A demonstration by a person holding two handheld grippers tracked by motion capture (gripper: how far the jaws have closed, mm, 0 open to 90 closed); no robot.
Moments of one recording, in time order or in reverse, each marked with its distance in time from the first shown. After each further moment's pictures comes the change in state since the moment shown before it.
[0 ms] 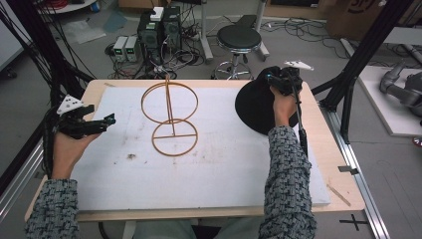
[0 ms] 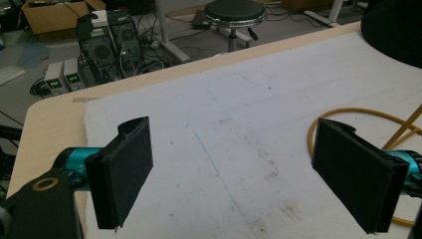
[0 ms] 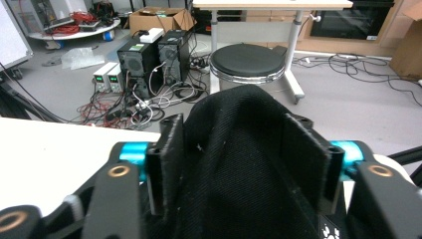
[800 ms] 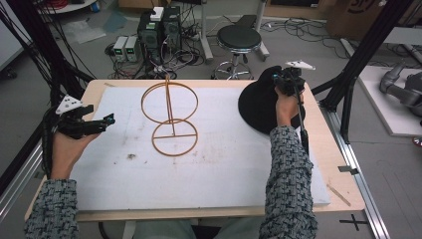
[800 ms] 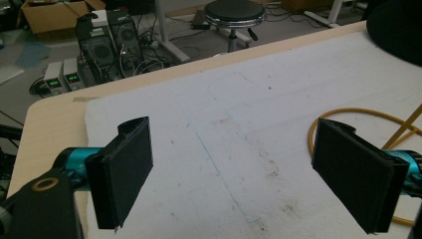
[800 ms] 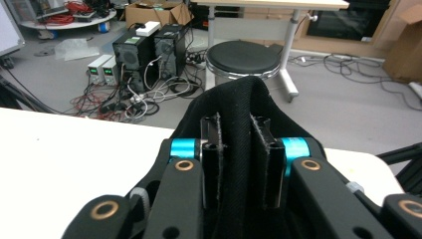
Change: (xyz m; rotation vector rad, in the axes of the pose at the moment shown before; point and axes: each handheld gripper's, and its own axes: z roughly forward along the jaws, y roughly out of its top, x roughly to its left) left arm 0.002 0.000 -0.001 -0.001 -0.003 -0.003; right arm -0.004 0.003 -0.009 0.006 -0.017 -0.038
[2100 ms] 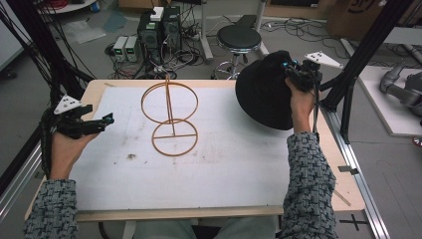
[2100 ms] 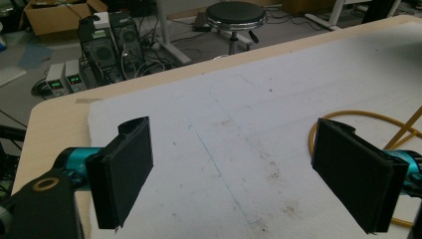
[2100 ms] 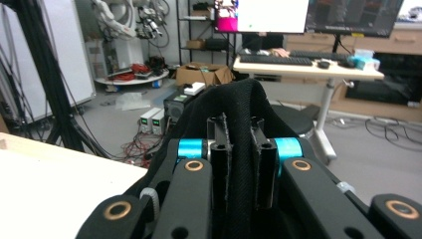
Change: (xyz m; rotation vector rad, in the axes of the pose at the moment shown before) left arm 0.001 0.001 -0.002 -0.009 0.005 -0.005; right arm -0.010 0.035 -0.066 -0.229 0.199 -0.007
